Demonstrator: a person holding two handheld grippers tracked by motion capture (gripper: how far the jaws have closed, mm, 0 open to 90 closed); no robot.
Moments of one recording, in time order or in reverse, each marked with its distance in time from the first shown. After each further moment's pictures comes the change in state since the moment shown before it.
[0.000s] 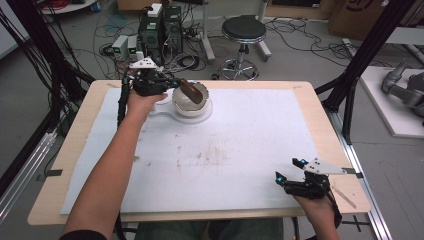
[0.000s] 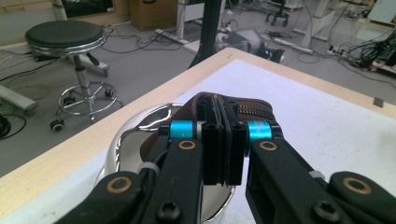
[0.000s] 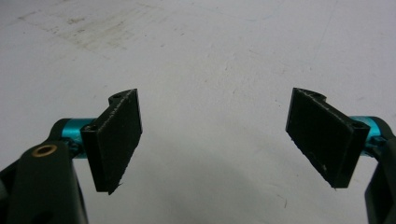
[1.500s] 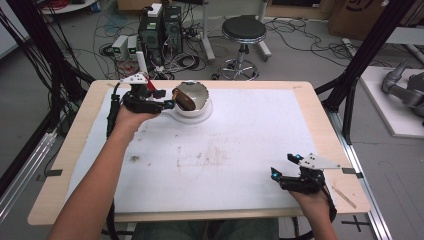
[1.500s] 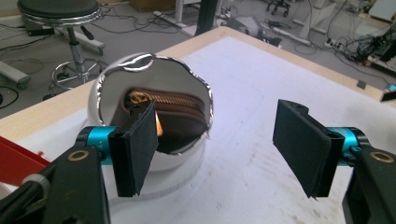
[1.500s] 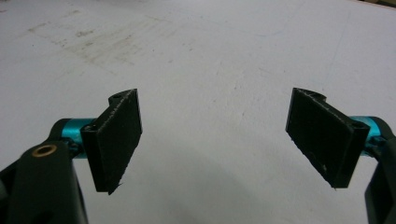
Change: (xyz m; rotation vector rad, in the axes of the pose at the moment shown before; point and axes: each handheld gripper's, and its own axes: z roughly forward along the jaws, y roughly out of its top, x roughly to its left) left arm -0.025 -0.032 -0.036 0.052 -0.010 -0.042; right arm 0.003 0.012 0.012 -0.021 0.029 -0.012
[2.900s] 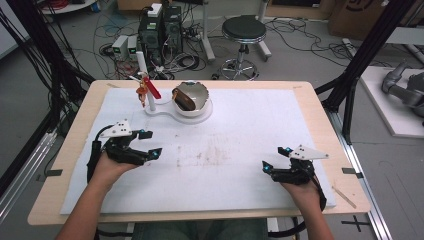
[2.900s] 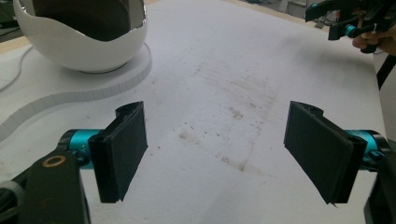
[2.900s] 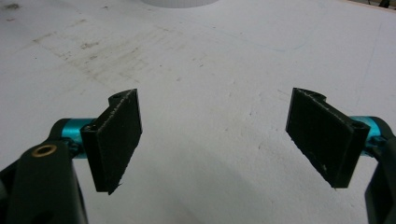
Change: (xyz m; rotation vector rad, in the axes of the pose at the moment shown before) left arm -0.058 -0.096 -0.059 0.039 -0.057 0.076; right arm -0.002 0.014 0.029 -0.004 0.055 -0.011
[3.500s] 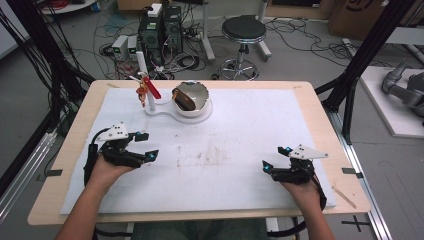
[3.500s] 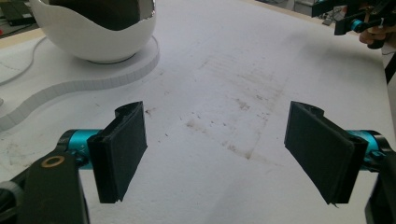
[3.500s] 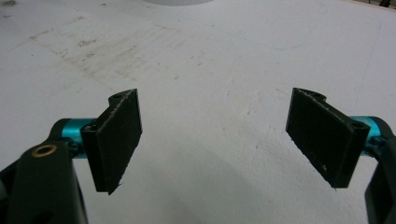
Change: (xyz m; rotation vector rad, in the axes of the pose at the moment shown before) left arm 0.002 -0.009 -0.007 0.001 0.025 -0.007; right arm -0.002 0.000 0.001 0.006 0.000 -0.006
